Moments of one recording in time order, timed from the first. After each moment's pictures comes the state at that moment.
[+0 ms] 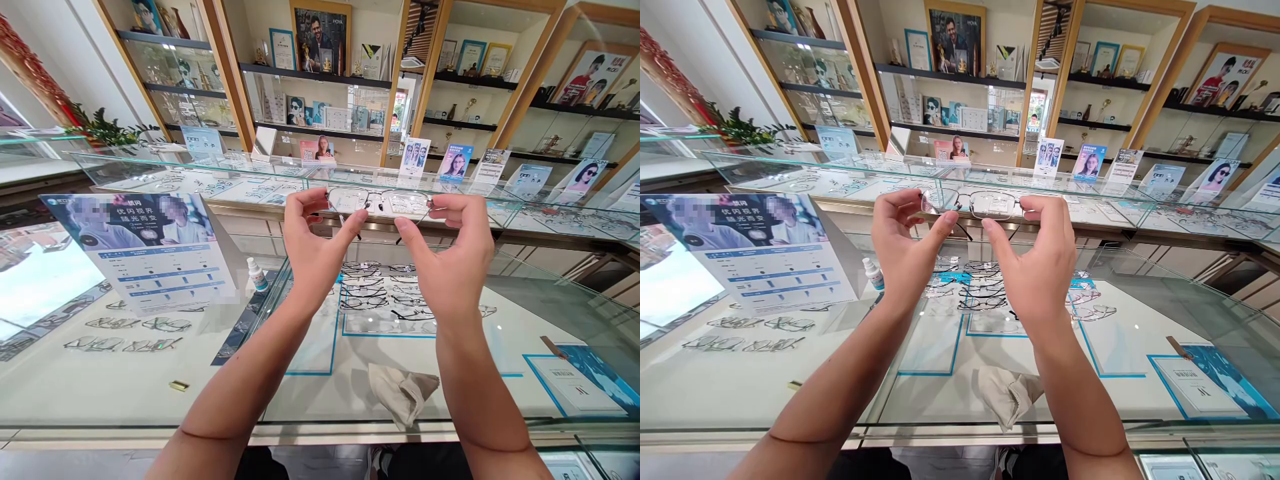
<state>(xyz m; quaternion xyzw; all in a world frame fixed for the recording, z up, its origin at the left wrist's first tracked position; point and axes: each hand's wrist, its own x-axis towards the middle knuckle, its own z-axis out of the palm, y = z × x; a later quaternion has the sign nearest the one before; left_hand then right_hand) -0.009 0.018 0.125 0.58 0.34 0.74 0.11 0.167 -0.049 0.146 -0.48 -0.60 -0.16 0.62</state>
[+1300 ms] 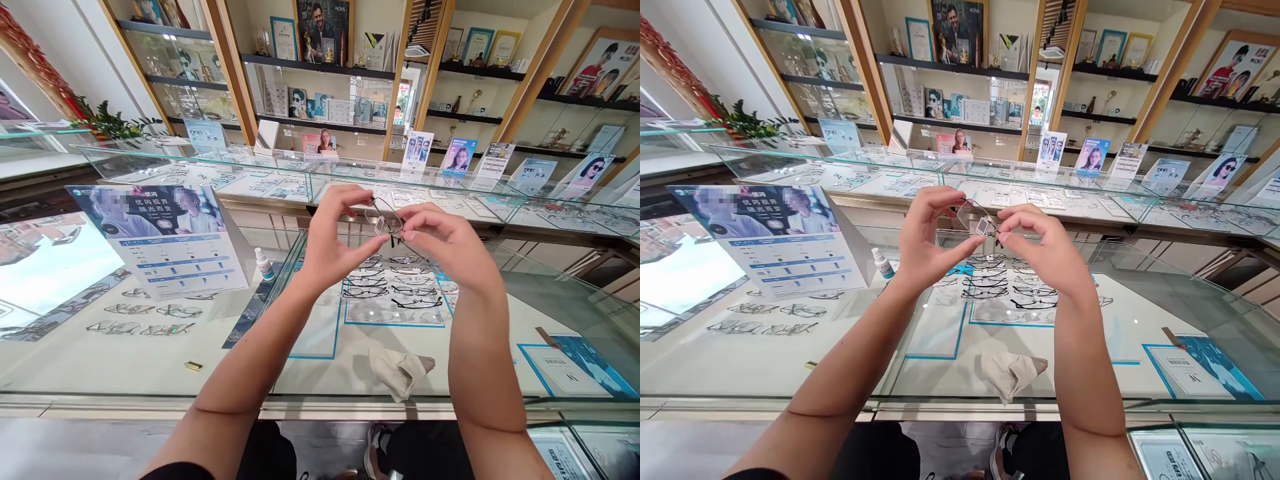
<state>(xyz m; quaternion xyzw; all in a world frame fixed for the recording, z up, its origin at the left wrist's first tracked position) -0.017 0.015 0.127 0.76 0.21 0.61 0.07 0.212 -0.044 0.159 -0.38 -0.74 0.21 0.51</state>
